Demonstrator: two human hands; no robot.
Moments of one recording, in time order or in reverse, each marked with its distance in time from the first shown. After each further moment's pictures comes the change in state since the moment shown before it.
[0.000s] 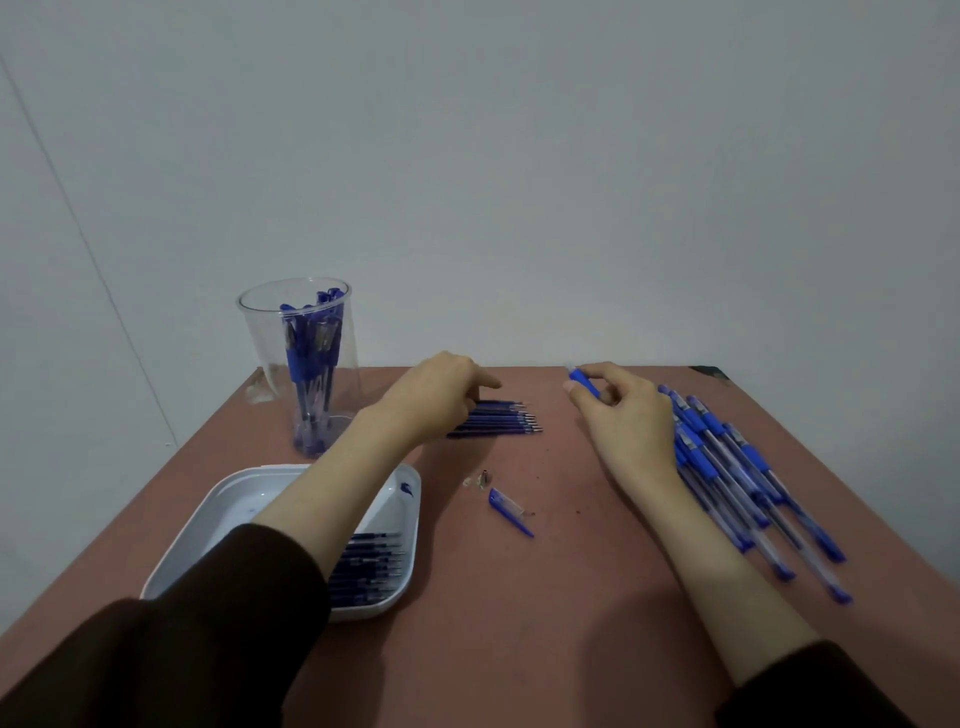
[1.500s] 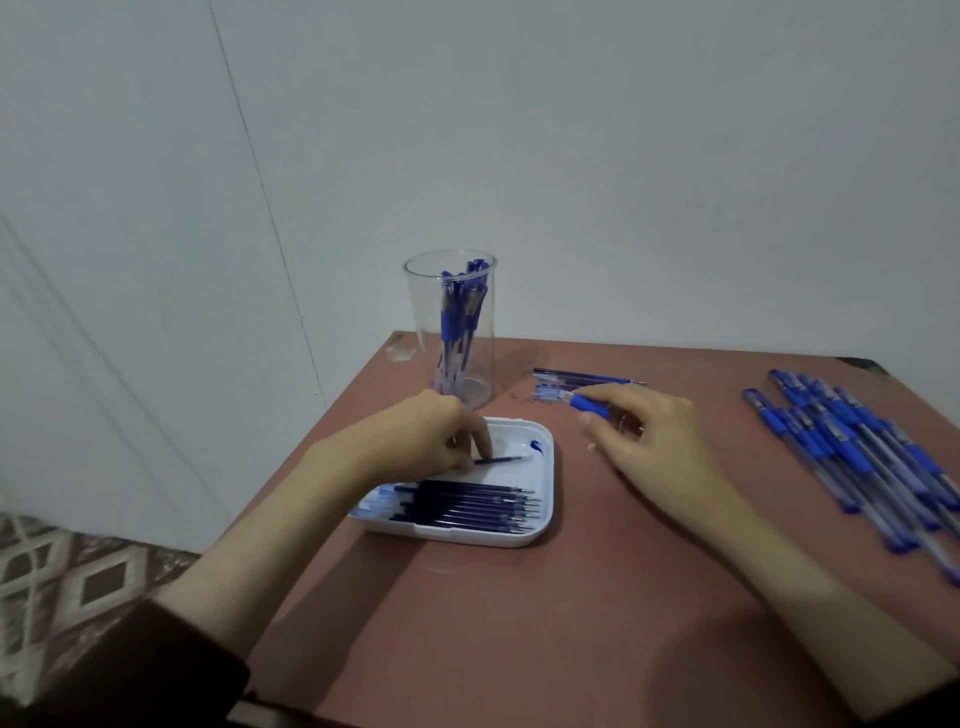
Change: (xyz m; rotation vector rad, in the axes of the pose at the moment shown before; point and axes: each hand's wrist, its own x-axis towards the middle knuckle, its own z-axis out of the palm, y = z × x) left_hand -0.138 -0.046 -0.035 -0.030 -0.224 -0.154; right_hand -0.062 -0.048 0.032 -0.006 -0.349 -0.360
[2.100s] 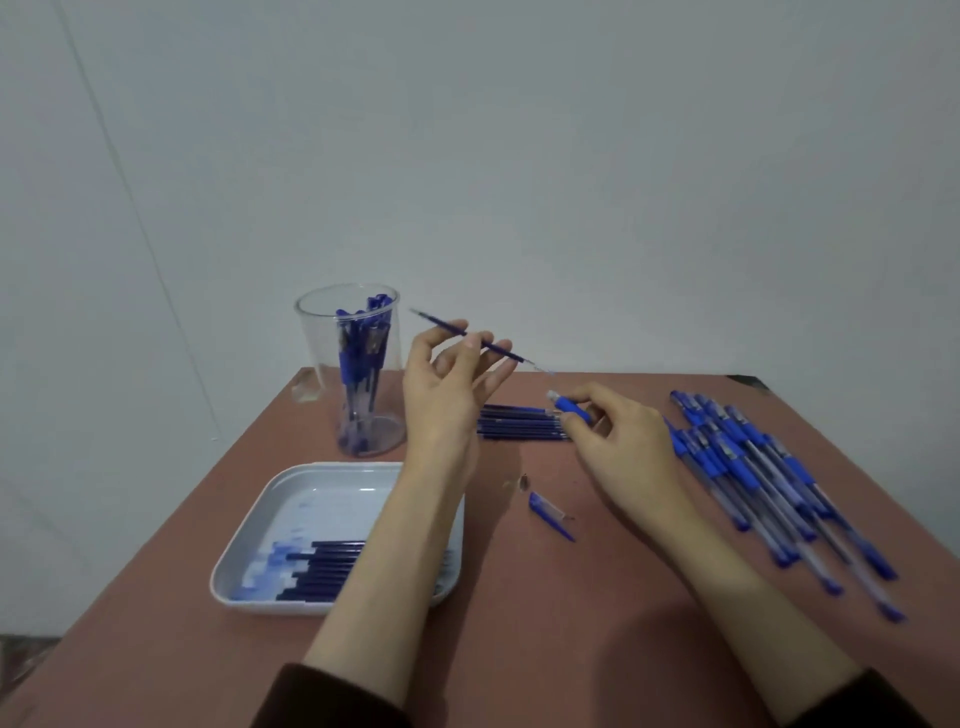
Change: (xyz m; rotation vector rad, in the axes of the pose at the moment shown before) left_hand 0.079 0.096 0.006 -1.868 0.798 0.101; right_hand 0.015 0.025 -0.029 -0.073 0.163 0.260
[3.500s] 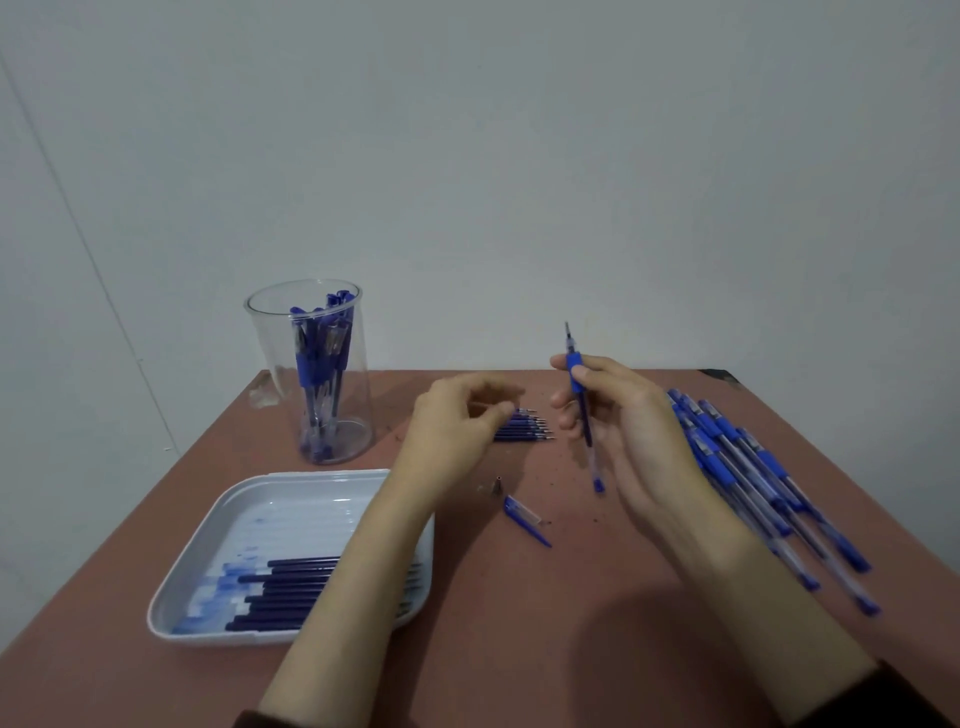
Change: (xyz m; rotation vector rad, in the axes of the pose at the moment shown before) left_hand 0.004 -0.019 -0.014 0.986 -0.378 0.042; right_hand 0.011 -0.016 -0.023 0.944 -0.109 0.347
